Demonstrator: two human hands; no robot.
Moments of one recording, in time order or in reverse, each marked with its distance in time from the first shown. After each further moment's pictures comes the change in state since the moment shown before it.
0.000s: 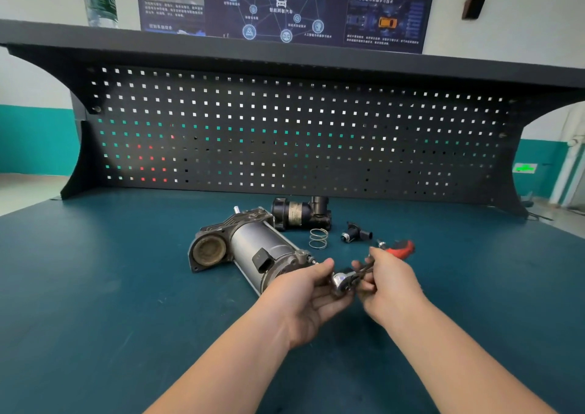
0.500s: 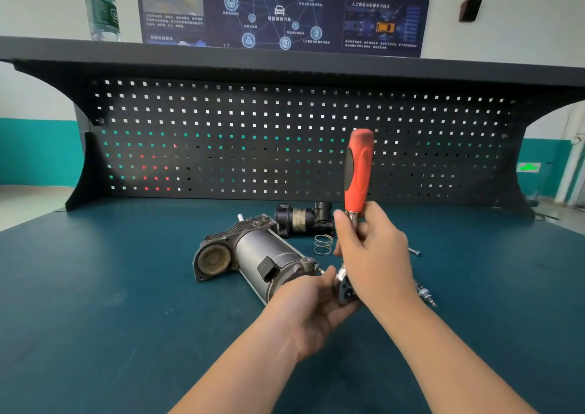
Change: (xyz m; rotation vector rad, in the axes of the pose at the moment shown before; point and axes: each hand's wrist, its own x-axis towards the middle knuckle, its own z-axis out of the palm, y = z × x) left_hand -0.009 0.004 0.003 -0.108 -0.013 0.011; right_hand -0.027 -0.005 0.020 -0.737 -0.197 -1.165
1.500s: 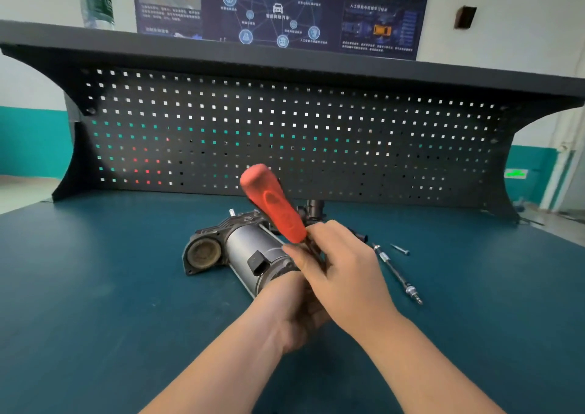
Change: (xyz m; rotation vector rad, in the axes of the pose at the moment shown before) left_hand 0.001 -0.005 -0.005 0.111 -0.131 0.074; right_hand -0.021 -0.005 0.005 -0.141 -0.113 -0.428
